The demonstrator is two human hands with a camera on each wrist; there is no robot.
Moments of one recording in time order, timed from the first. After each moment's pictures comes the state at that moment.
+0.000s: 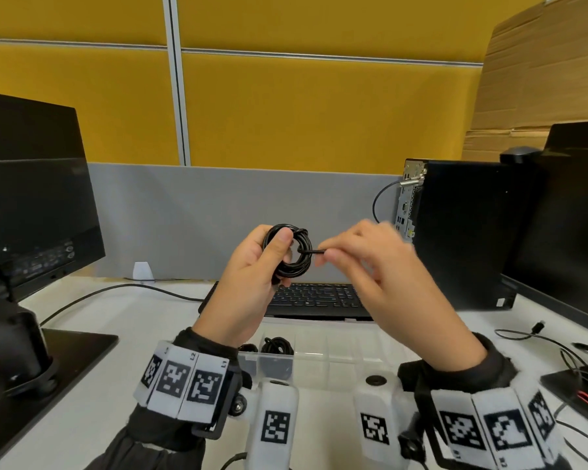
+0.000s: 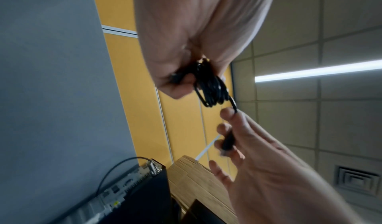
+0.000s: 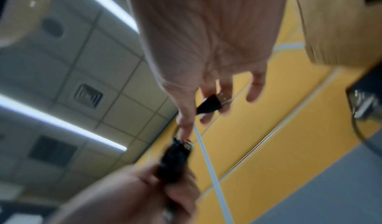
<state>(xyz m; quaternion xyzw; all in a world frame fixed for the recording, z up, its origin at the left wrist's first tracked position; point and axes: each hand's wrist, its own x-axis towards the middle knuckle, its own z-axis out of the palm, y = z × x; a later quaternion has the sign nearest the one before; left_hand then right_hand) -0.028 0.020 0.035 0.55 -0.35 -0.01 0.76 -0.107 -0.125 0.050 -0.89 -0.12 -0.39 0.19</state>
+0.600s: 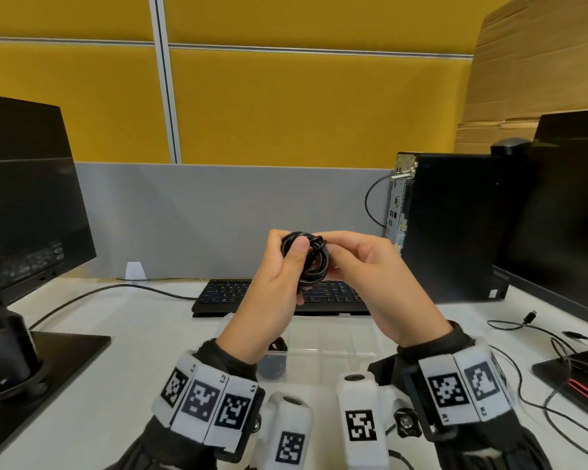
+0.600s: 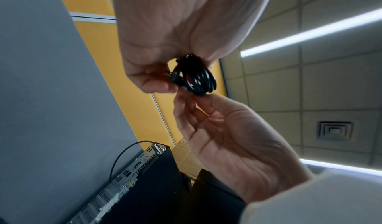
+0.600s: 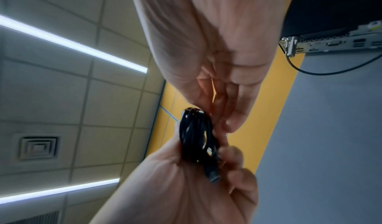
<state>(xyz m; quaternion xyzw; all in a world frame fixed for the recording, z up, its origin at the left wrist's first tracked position) -0.044 -0.003 0.026 0.65 -0.35 0.02 0.67 -0.091 -0.126 0.043 -0.76 -0.10 -0.24 0.60</state>
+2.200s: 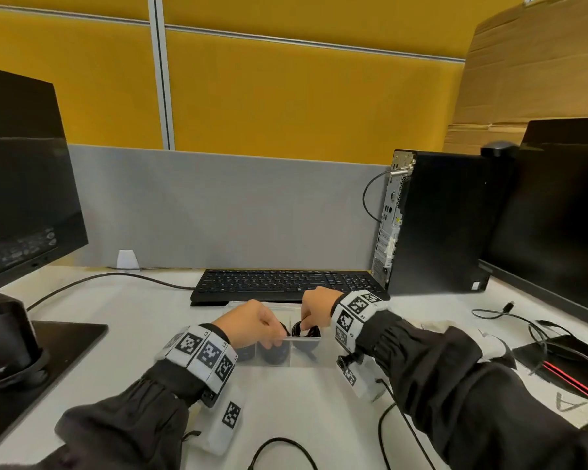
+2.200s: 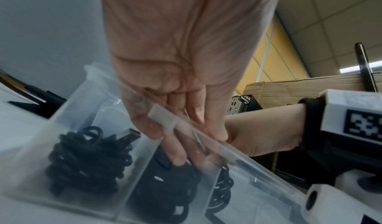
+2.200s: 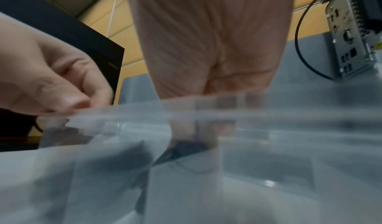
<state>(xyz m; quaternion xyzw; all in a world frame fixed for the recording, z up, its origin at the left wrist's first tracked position) 0.049 0.031 -0.055 0.87 -0.32 -0.18 0.32 0.025 -0.135 -0.037 -0.99 0.03 0.13 0.00</state>
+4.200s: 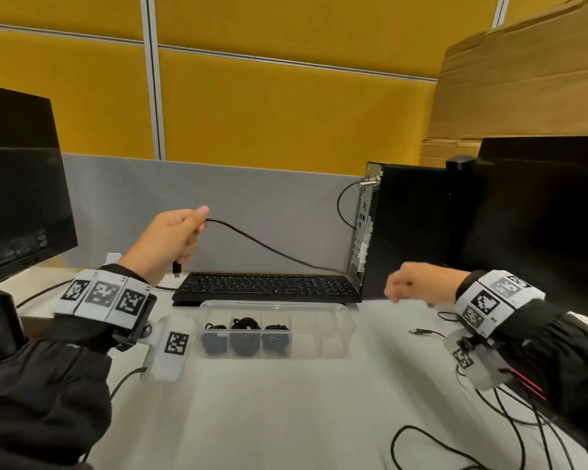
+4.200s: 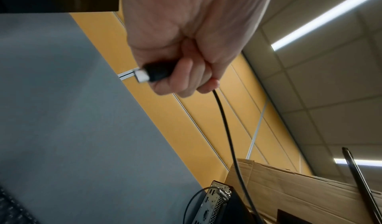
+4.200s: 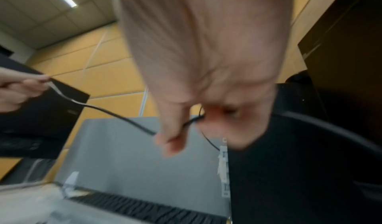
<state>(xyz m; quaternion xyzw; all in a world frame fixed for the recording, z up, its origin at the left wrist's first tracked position) 0.026 0.074 0.051 0.71 -0.28 0.02 0.64 -0.115 -0.269 0.043 -0.99 0.09 0.06 0.05</state>
